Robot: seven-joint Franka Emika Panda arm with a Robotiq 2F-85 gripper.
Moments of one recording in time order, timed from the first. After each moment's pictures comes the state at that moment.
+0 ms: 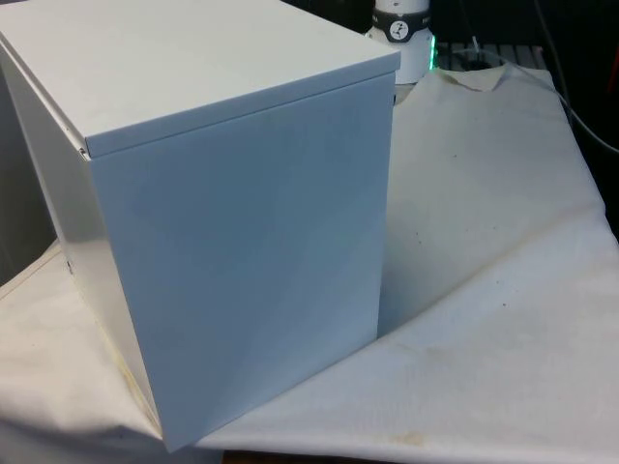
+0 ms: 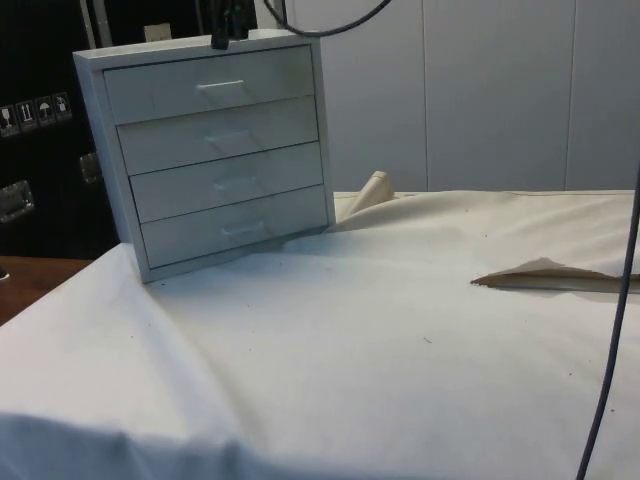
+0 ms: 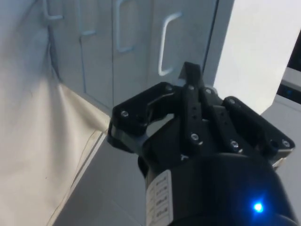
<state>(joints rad) 0.88 -0.09 -0.81 -2.18 -1.14 2.47 0.25</state>
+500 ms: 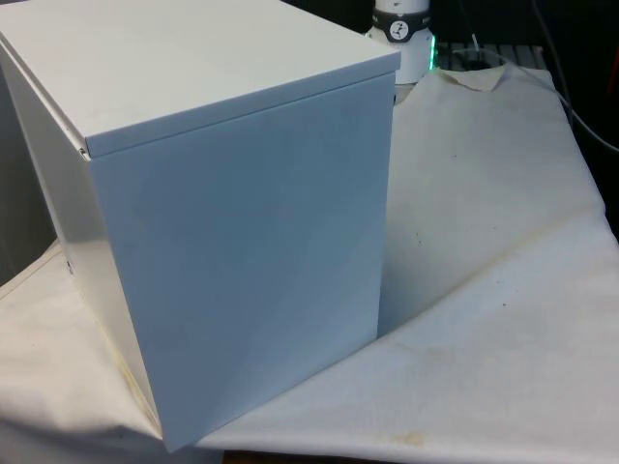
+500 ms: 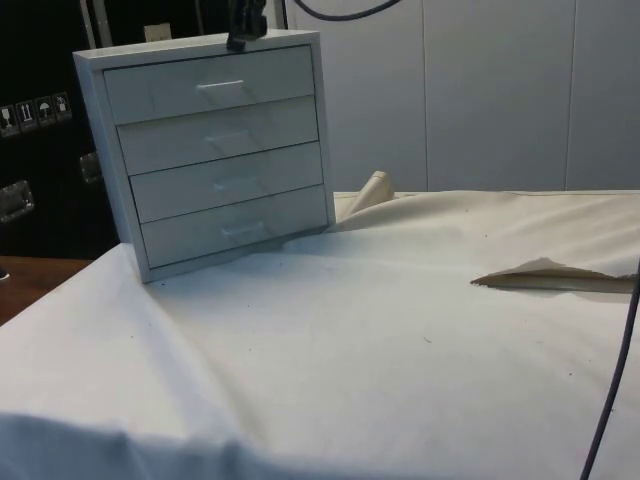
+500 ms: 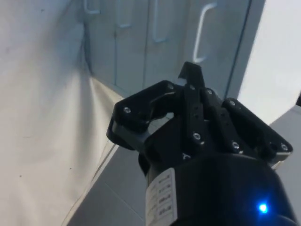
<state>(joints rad) 0.88 -0.23 -0.74 -2.29 -1.14 2.41 0.30</state>
